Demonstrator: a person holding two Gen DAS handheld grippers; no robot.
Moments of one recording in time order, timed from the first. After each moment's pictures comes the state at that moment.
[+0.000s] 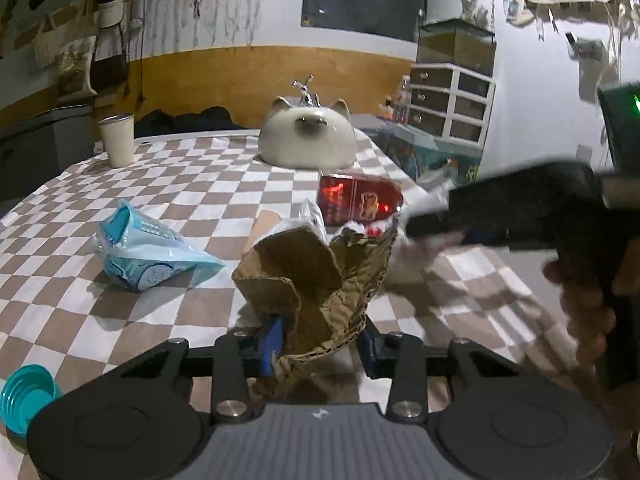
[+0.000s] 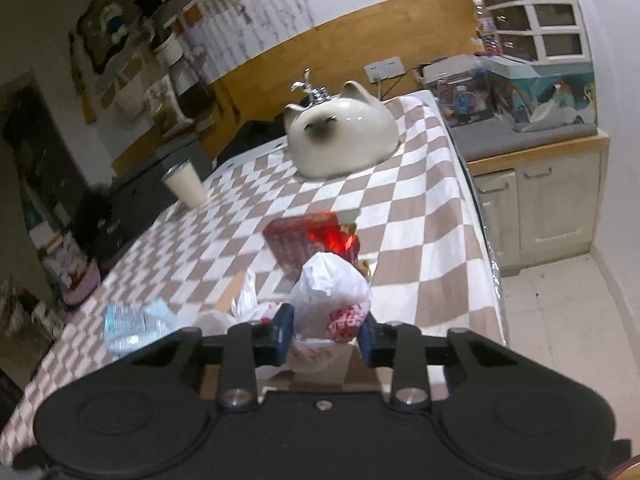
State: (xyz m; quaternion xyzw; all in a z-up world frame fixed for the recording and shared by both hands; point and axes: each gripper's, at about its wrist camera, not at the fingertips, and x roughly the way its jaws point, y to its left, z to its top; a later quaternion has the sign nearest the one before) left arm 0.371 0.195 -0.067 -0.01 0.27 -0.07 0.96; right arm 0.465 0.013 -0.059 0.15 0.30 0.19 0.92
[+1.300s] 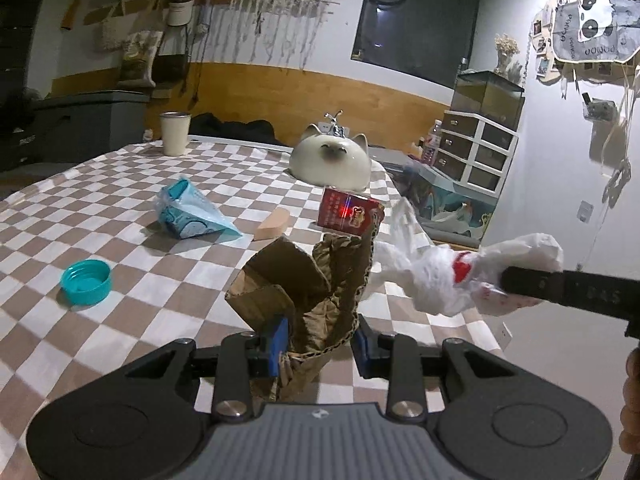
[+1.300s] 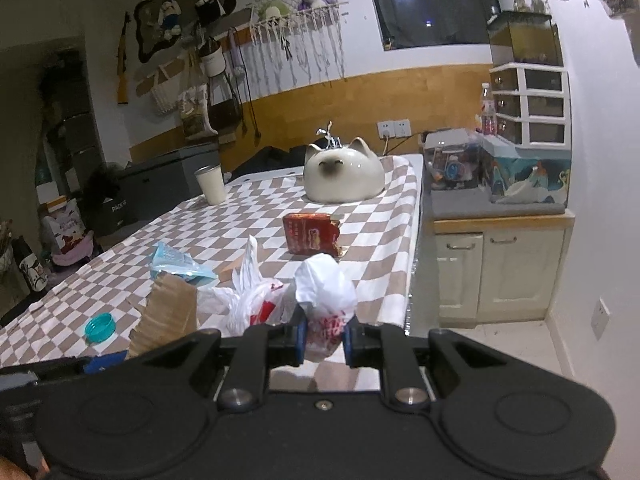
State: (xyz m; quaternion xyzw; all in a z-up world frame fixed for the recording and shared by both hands) left arm 0.262 0.166 -0.046 -0.09 0.24 0.00 0.97; right arm 0.308 -0.041 -0.034 0.06 0.21 0.18 0.96
